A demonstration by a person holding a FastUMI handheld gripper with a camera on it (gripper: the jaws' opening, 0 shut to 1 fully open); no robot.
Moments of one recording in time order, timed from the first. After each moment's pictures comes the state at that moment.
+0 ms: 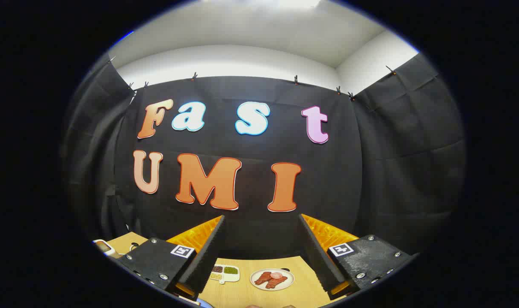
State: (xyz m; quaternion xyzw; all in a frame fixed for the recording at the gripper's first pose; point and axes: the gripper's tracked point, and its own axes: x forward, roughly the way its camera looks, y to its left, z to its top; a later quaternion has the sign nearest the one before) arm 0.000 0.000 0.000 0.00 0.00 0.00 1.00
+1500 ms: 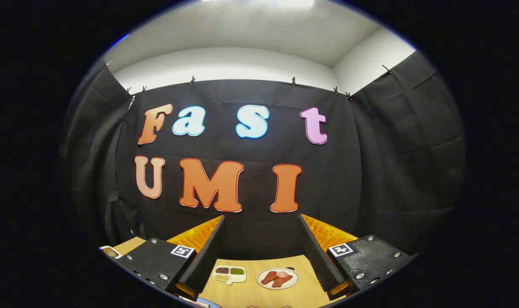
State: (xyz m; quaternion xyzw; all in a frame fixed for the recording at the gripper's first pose) arm -0.016 0.004 -0.002 0.02 0.01 -0.01 1.00
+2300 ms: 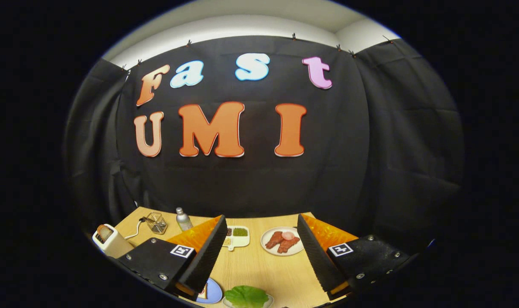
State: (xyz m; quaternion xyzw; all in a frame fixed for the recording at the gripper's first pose) arm -0.029 0.008 -0.159 0.03 0.19 0.02 0.98
